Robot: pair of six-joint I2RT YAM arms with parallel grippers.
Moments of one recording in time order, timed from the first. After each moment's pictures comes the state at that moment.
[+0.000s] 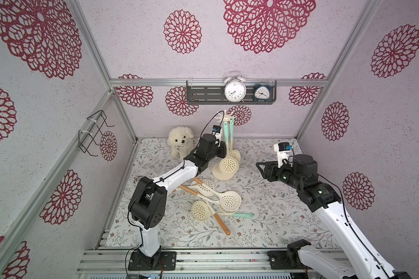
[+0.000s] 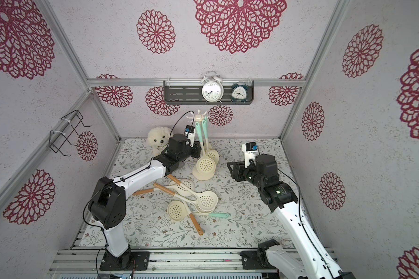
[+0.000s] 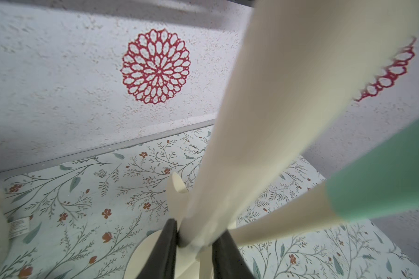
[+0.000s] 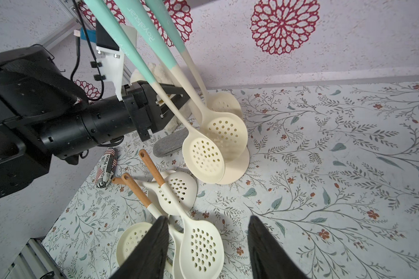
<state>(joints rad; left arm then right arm) -0.59 1.88 1.49 0.08 -0.04 -0.24 0.34 0.96 1.04 -0.50 -0.24 0.32</state>
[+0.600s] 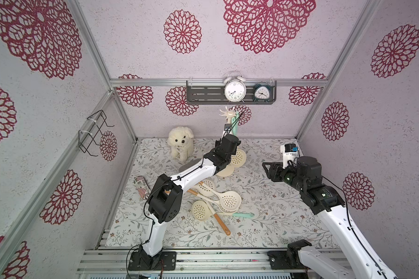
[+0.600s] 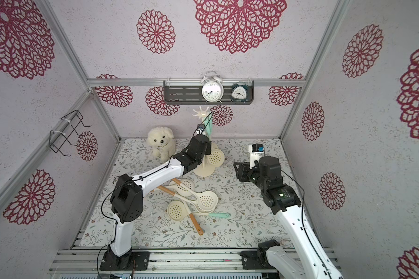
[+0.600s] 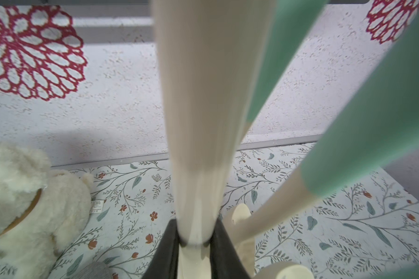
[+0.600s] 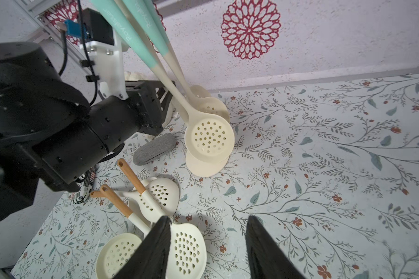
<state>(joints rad) -0.75 2.09 1.81 -0.10 -0.62 -0.23 0.29 0.92 1.02 -0.53 -0.15 0.32</state>
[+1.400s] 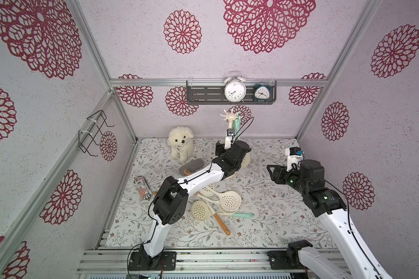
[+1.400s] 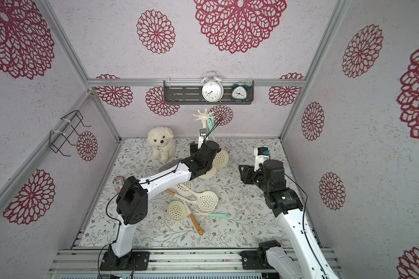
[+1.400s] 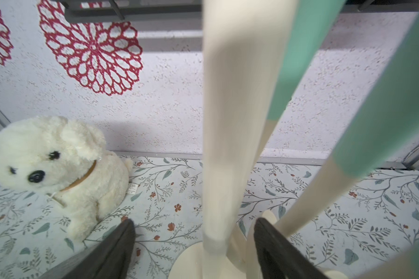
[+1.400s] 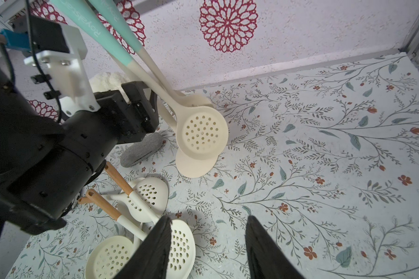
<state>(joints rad) -0.84 2.08 1.78 -0.11 -0.91 -0.32 0.23 0.88 0.97 -0.54 -0.17 0.33</state>
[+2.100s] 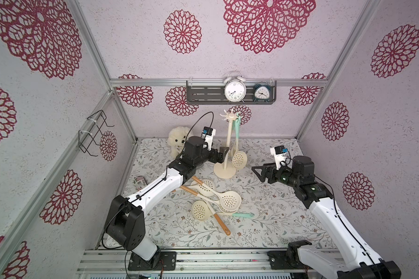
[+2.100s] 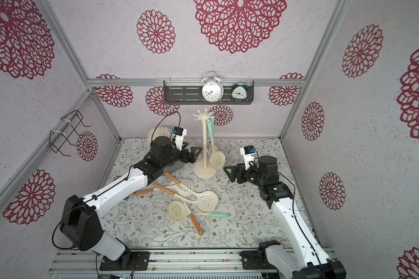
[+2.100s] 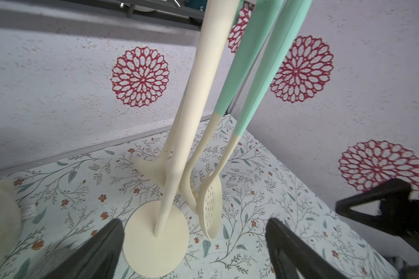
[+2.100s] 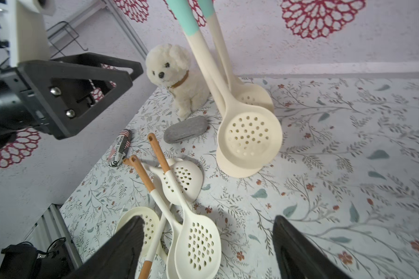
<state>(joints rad) -0.53 1.59 1.29 0.03 0.24 -0.23 0.21 1.04 0.90 -0.28 -0.55 0.20</state>
